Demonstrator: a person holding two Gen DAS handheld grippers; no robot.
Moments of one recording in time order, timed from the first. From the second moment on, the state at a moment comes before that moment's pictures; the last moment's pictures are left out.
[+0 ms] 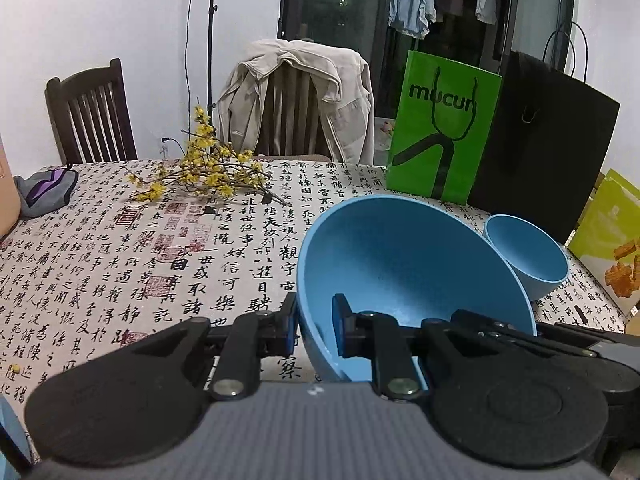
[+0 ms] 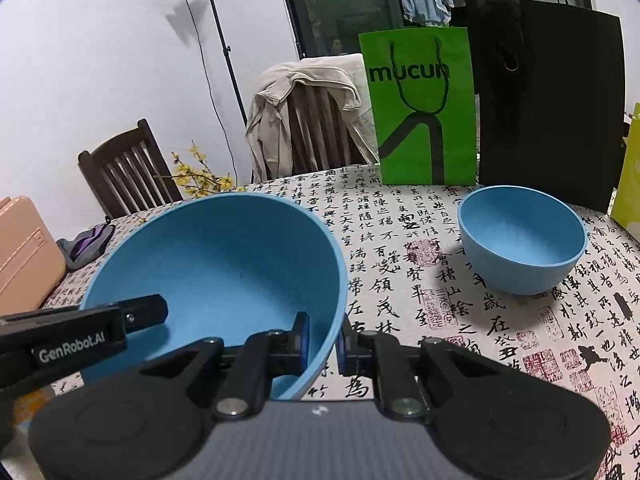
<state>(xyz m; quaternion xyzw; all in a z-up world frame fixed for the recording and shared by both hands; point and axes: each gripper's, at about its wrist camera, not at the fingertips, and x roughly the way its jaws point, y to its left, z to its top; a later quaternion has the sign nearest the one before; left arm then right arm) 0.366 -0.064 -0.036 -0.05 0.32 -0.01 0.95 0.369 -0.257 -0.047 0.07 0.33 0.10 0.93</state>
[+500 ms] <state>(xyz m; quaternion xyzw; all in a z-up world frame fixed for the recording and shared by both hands) 0.339 -0.035 -0.035 -0.07 0.31 0.00 0.95 0.346 -0.228 -0.041 0.06 0.33 0.11 0.94</state>
